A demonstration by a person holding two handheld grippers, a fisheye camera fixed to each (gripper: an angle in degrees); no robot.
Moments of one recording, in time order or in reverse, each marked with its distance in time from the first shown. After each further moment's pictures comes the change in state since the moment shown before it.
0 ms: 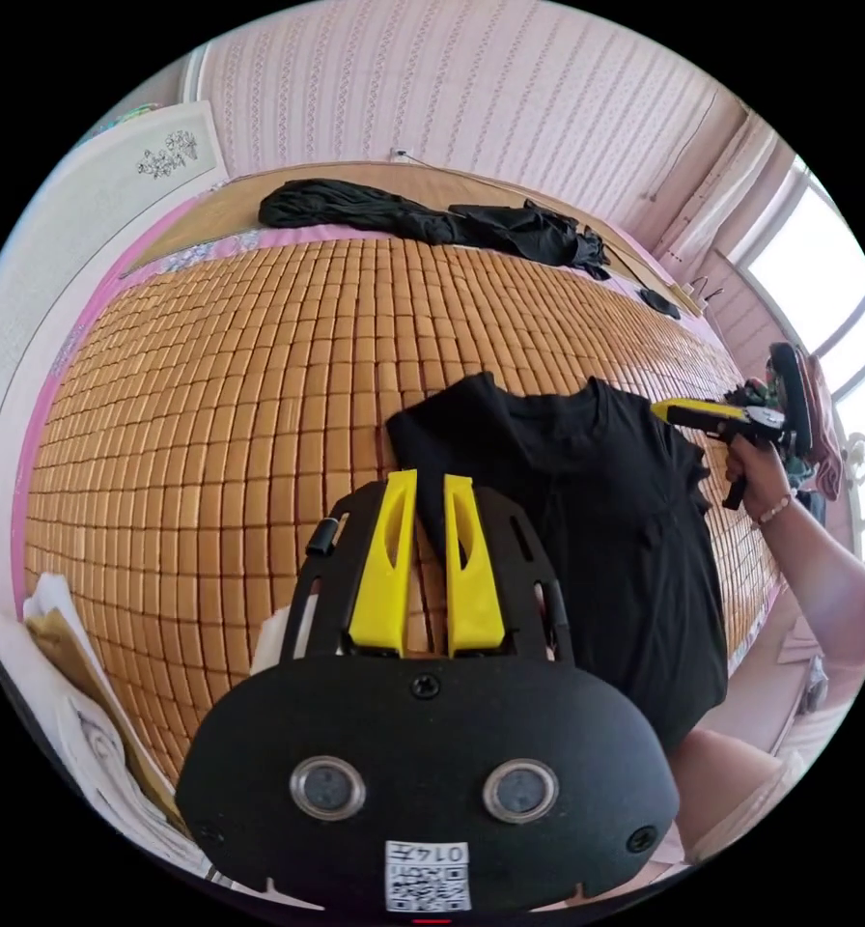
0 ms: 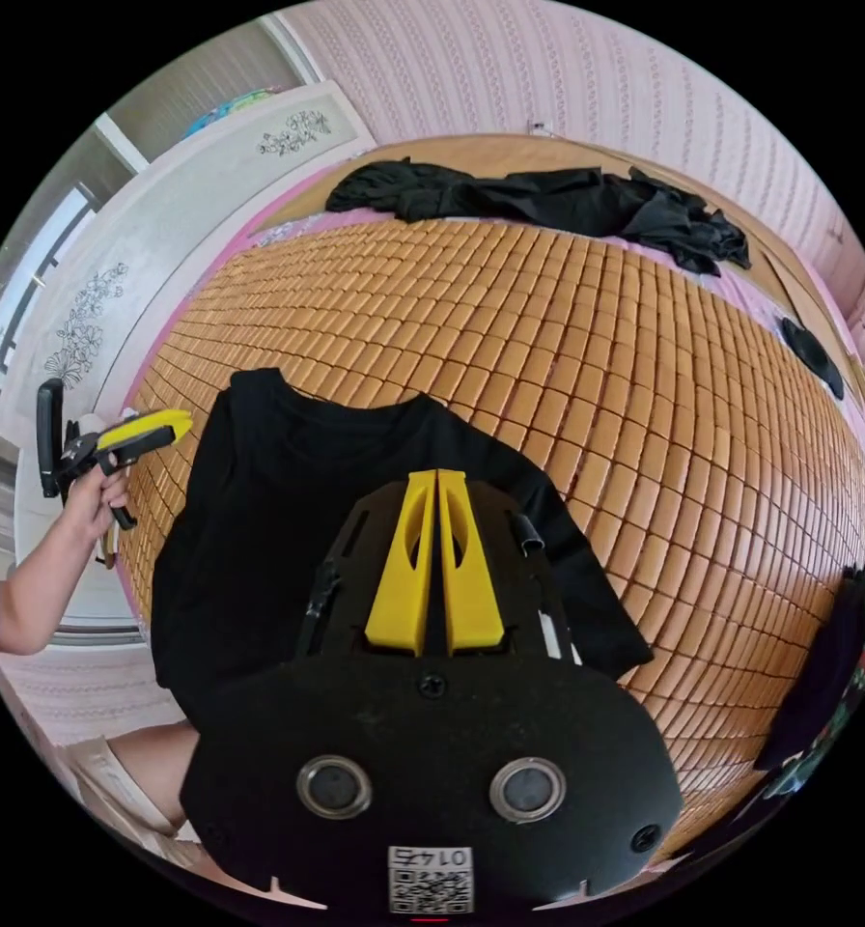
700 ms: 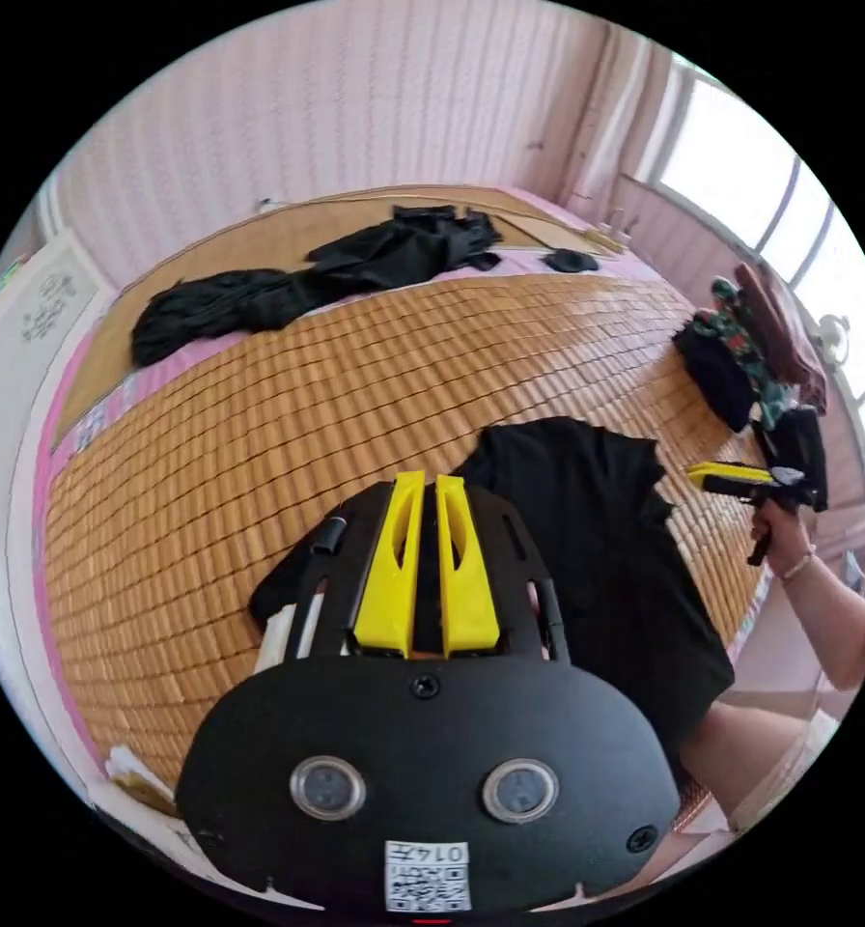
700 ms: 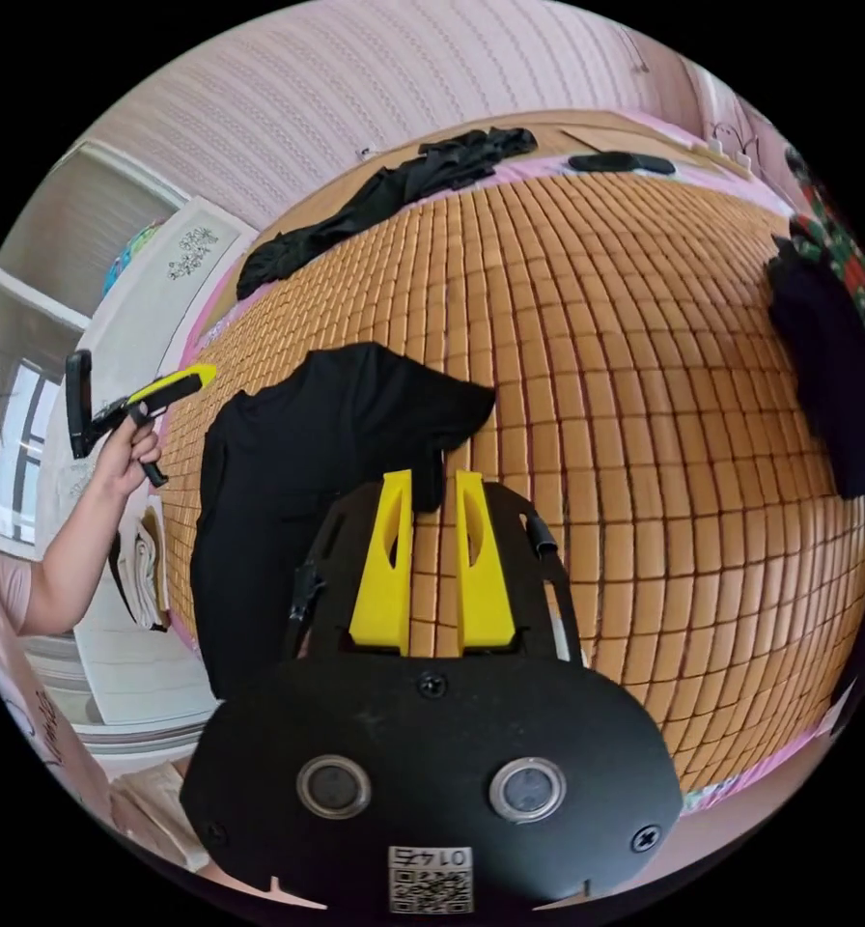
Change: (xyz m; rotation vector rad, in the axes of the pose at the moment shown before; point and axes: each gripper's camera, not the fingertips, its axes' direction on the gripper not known) left arm 0.202 -0.128 0.081 -0.013 0.051 0.362; right arm 0.140 0.223 -0.058 0.117 -0.101 0.431
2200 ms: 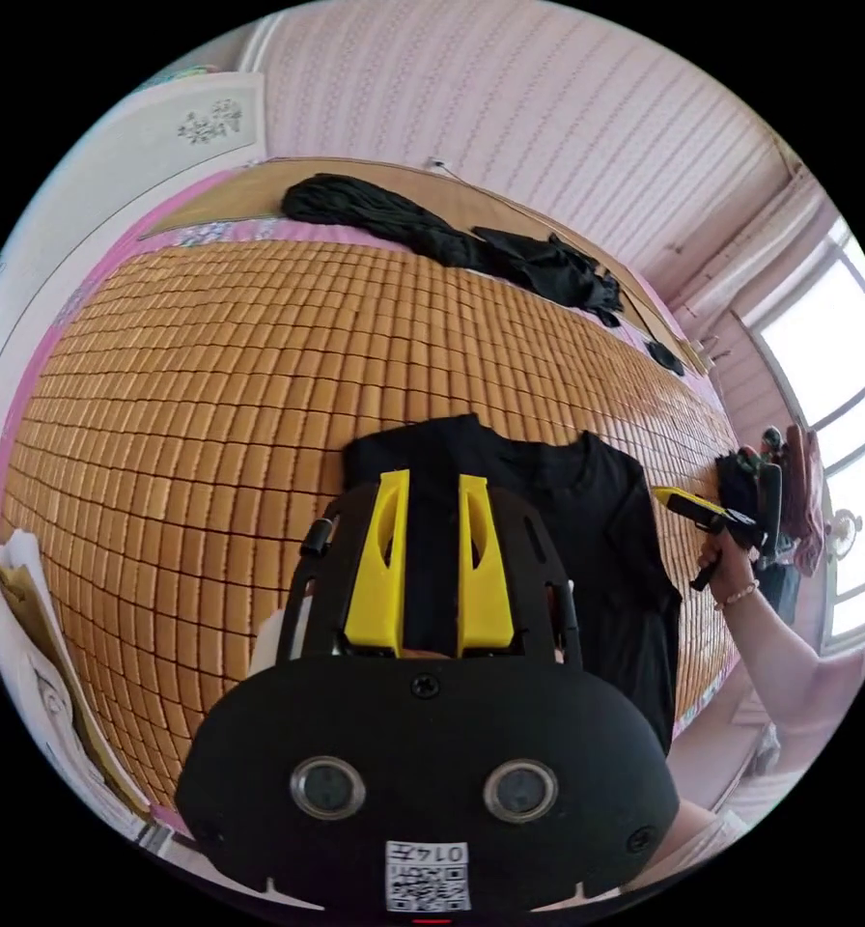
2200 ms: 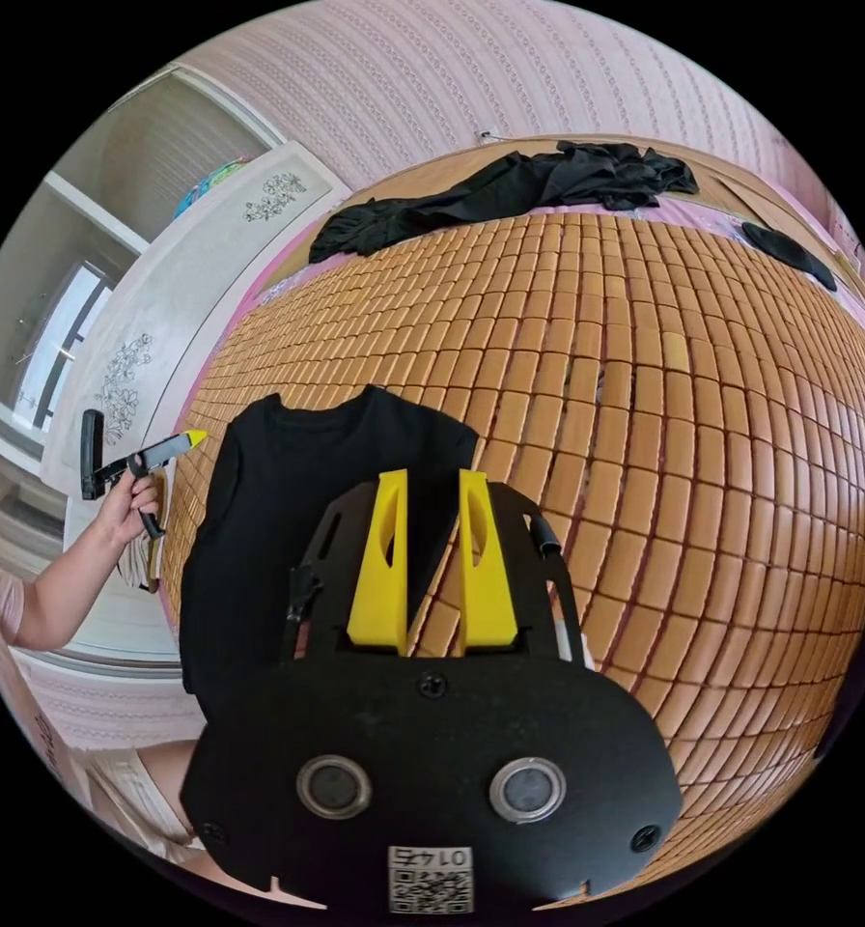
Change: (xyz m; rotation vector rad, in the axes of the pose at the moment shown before) left arm -0.180 0.147 -0.085 0.060 -0.036 -0.556; right arm 0.034 -0.071 0.086 -0.025 -0.086 -0.282
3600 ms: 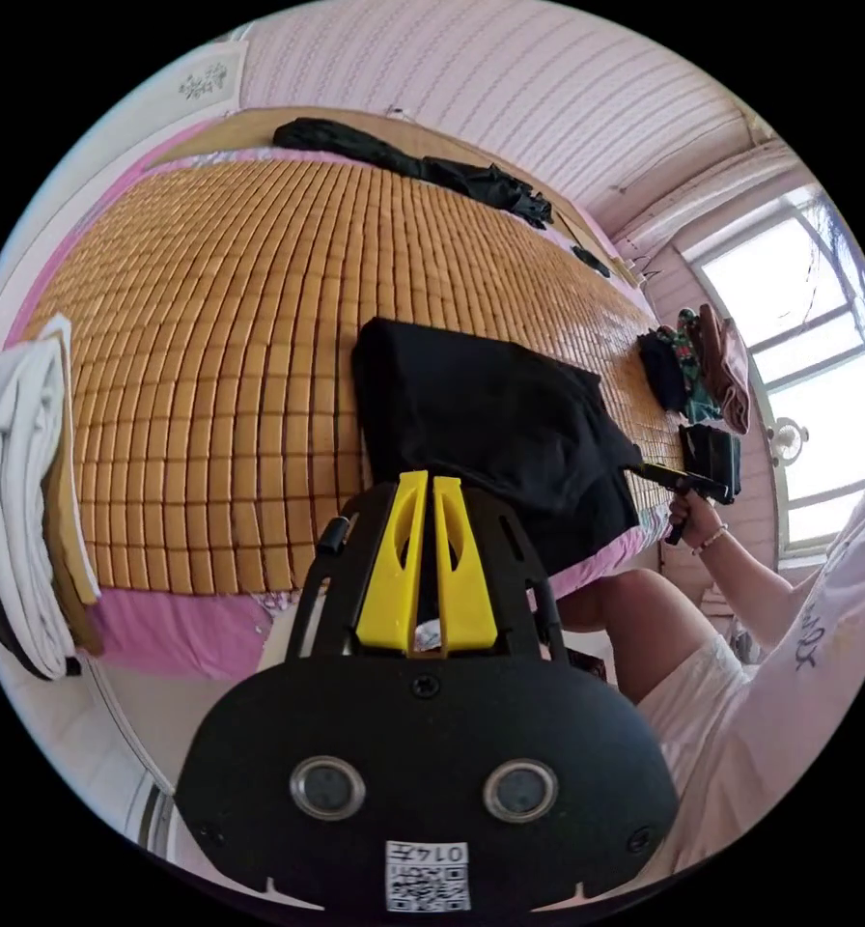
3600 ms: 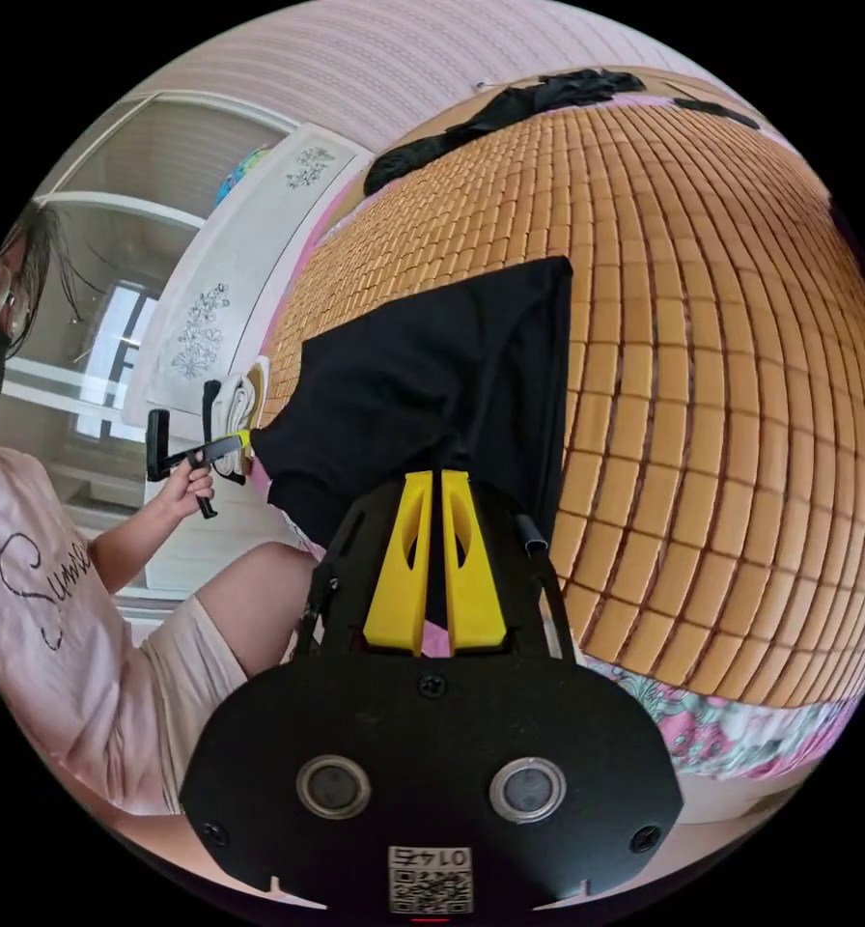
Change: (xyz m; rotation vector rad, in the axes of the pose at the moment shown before) left arm -0.076 0.311 -0.284 -0.210 0.152 0.066; right arm -0.016 0.318 -0.038 -0.102 -0.236 0.113
